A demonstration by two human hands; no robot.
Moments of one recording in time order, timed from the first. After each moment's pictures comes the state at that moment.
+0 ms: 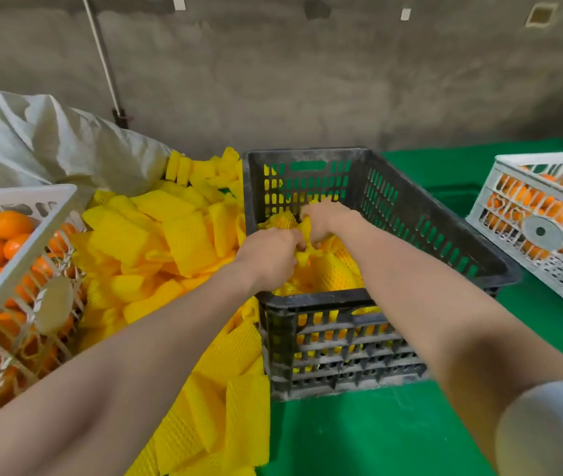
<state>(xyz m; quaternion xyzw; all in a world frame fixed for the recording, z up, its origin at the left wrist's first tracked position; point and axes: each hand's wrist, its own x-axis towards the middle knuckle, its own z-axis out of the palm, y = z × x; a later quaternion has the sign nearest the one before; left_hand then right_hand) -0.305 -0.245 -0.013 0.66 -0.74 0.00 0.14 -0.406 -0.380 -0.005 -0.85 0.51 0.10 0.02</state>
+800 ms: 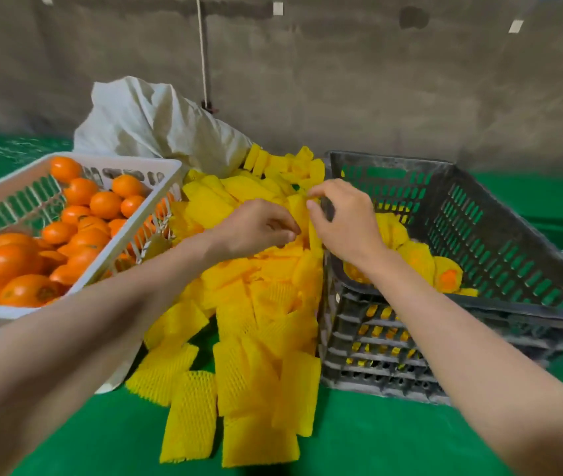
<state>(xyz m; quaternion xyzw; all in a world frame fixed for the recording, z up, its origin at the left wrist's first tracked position) -0.201 -0.154 0.025 0.63 -0.69 -0.15 0.31 -0.350 -0.240 0.019 -0.87 0.26 -0.41 0.09</state>
